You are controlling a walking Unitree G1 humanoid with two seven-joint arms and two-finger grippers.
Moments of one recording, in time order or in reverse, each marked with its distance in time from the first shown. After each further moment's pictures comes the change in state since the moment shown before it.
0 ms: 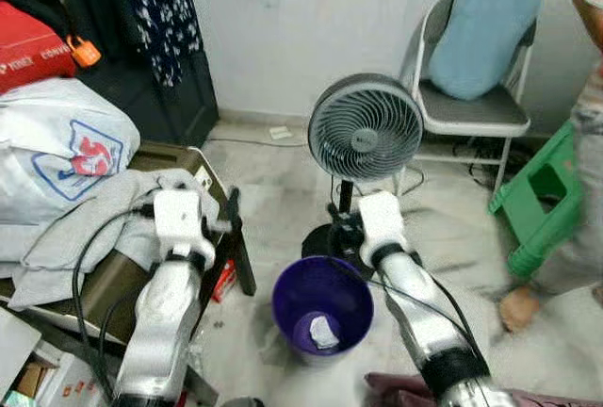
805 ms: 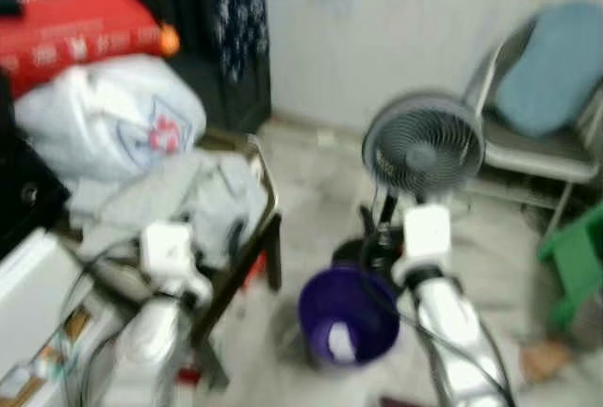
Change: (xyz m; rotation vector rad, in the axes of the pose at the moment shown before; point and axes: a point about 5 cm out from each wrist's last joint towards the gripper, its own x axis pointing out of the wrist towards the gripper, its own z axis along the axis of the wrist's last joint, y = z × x) left arm -0.037 0.004 -0.011 -0.051 0.053 -0.031; right arm -0.042 -0.012 0.029 0.054 -0.089 -0.077
